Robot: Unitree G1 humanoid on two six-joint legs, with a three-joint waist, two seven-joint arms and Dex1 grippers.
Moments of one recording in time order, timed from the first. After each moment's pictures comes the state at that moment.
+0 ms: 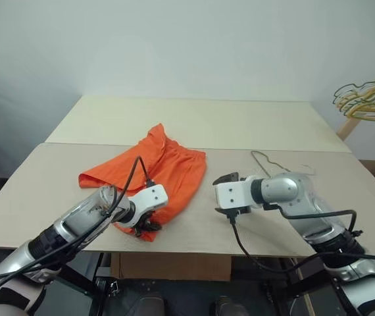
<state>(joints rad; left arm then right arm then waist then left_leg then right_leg) -0.55 0.84 -0.58 -0.28 -0.22 1.00 -0.85 -0.52 -0.66 0.38 -0.19 -0.33 0.20 1.10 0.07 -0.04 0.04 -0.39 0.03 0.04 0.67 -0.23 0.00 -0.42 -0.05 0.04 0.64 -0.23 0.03</state>
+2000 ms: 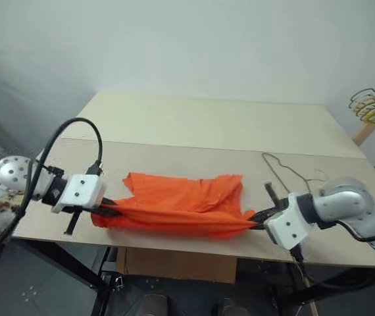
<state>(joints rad) -0.47 1.06 -0.12 0.05 -0.24 -0.06 -1.52 -0.38 -1.14 0.36 -0.24 0.16 -0.27 1.13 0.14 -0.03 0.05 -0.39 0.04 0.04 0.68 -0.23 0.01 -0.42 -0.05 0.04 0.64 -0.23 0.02</state>
